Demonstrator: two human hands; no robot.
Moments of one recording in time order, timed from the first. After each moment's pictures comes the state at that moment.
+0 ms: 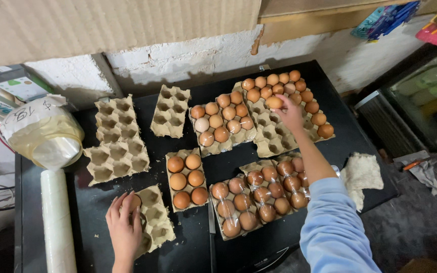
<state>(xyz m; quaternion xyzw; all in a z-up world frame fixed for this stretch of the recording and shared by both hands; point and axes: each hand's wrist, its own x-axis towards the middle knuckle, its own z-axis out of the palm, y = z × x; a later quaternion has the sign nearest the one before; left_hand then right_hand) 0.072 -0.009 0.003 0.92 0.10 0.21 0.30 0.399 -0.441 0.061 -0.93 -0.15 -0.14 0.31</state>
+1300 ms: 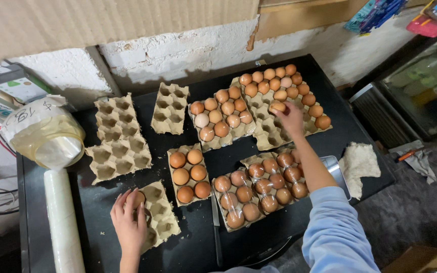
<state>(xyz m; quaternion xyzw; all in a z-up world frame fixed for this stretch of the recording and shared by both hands) 0.071 -0.006 0.006 0.92 0.09 0.23 0.31 0.362 -0.442 0.050 -0.94 0.00 -0.13 0.32</state>
